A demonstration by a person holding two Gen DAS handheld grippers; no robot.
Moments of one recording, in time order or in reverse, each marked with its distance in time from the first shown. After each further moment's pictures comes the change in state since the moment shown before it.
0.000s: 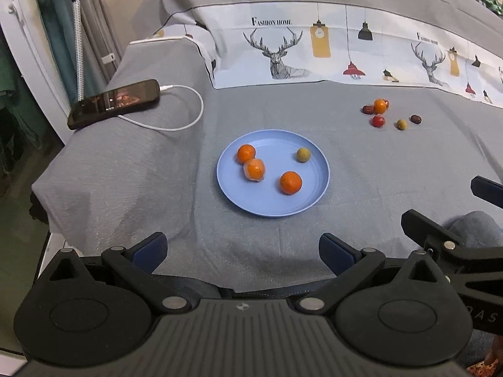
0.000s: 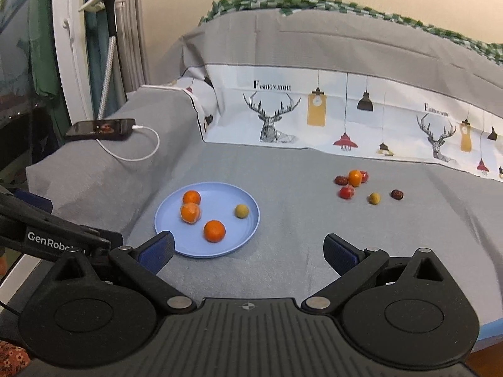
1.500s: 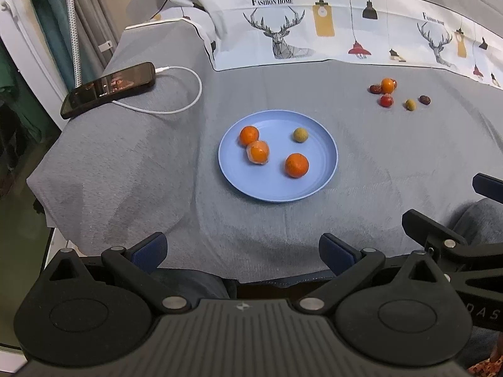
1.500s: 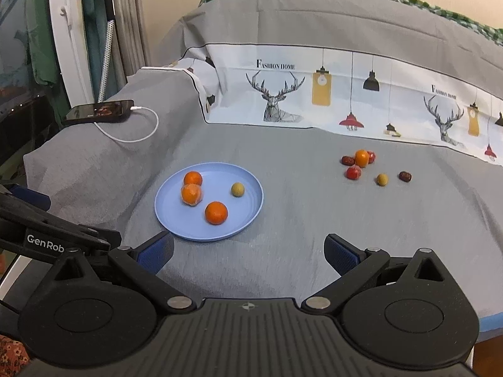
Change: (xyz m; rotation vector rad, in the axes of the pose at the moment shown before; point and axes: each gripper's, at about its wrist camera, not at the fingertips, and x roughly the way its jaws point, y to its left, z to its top) left arm 0.028 -0.002 0.002 0.030 0.077 0.025; right arm 0.021 -0.002 -0.005 0.015 0.088 0.019
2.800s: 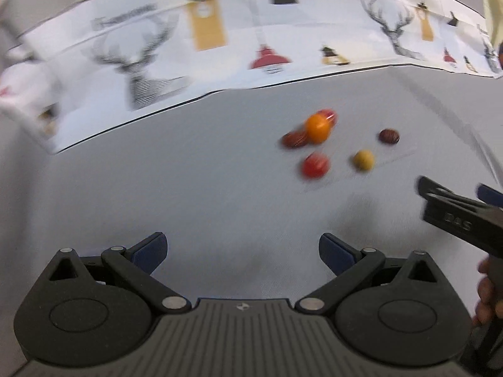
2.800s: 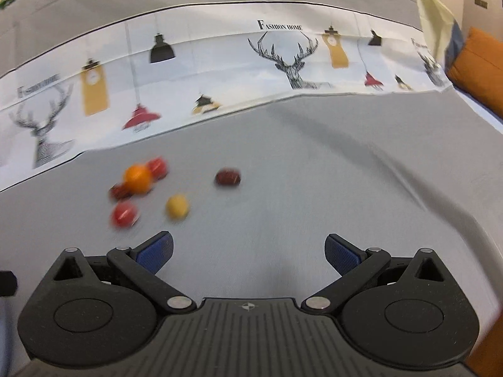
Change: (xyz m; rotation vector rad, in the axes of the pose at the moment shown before) left arm 0.207 -0.211 0.195 0.188 -0.019 -0.198; right arm 0.206 -0.272 0.028 0.378 0.001 -0.470
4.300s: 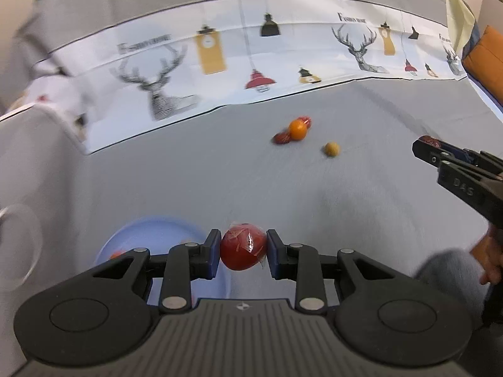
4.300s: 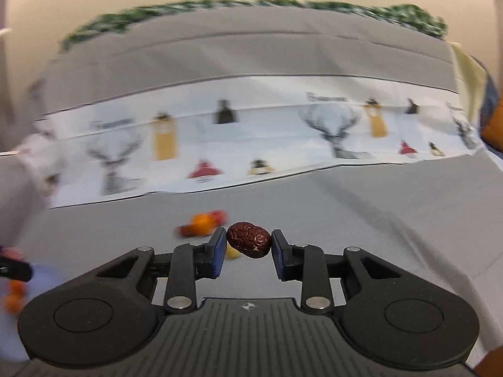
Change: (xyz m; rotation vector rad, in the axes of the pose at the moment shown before) left arm -0.152 0.049 -0.079 0.020 -0.079 -0.039; right arm -0.126 -0.005 0.002 -0.114 -0.198 0.226
